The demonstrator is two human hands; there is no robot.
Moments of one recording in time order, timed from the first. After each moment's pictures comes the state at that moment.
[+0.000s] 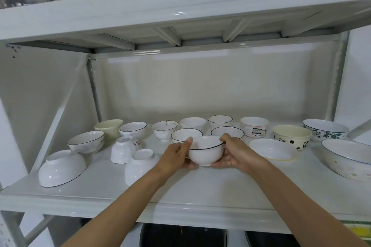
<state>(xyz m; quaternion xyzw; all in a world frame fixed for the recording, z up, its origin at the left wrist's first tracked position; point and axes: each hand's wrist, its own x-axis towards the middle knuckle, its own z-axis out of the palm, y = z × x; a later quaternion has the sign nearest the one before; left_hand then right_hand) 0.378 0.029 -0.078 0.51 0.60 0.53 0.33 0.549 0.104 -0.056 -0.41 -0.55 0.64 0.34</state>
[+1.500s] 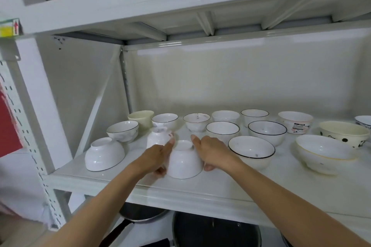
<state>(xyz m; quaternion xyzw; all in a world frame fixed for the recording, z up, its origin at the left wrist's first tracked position) 0.253 -0.048 -0.075 0.48 0.80 0.32 0.18 0.406 0.044 -0.067 -0.44 -0.86 0.21 0.16</state>
